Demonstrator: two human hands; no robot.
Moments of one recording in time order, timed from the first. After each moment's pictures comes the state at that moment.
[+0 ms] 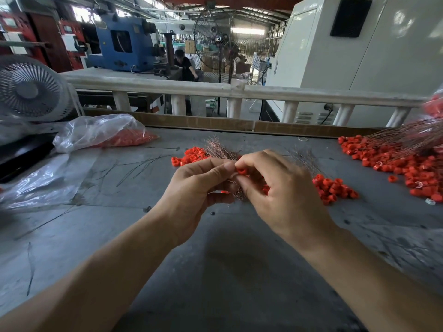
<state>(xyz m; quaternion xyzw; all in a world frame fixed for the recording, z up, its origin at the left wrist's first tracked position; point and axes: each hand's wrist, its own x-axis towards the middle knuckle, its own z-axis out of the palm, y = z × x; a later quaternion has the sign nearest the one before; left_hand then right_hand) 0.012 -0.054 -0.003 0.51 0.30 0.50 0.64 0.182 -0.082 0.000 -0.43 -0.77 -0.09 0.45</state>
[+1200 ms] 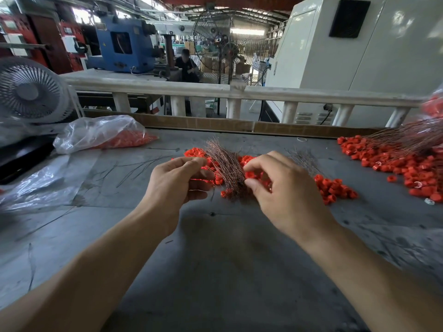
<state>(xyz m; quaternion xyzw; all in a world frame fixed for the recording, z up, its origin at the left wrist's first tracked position) -0.007 -0.032 -0.010 0.46 0.44 0.56 0.54 0.195 -0.070 -0.007 -0.52 -0.75 -0.06 0.40</state>
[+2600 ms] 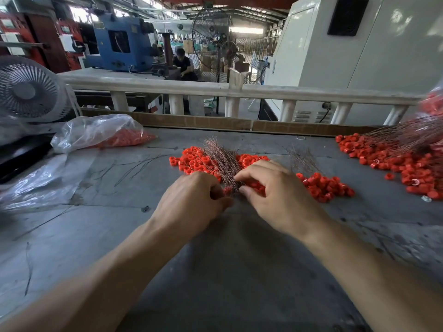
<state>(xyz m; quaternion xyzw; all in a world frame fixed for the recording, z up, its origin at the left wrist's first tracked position) 0.007 -0.039 -0.023 0.78 0.56 0.27 0.11 0.198 -0.063 -0.012 -0.52 -0.79 0.00 0.33</state>
